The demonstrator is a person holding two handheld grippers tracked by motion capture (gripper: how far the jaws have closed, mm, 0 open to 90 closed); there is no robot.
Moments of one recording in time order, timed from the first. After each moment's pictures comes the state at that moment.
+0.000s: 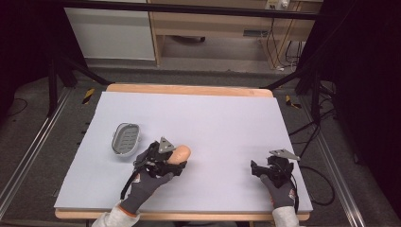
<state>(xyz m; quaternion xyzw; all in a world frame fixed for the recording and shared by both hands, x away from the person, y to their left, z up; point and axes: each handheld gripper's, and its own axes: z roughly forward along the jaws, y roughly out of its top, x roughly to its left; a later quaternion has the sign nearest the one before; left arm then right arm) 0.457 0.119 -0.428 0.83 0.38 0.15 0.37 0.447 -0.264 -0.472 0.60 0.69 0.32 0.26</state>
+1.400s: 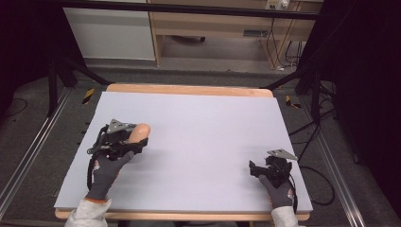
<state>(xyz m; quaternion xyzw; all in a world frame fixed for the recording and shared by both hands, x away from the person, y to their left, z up) 0.485 0.230 -0.396 0.75 0.48 0.21 0.40 0.448 -0.259 -0.473 0.59 0.69 0.33 0.26</state>
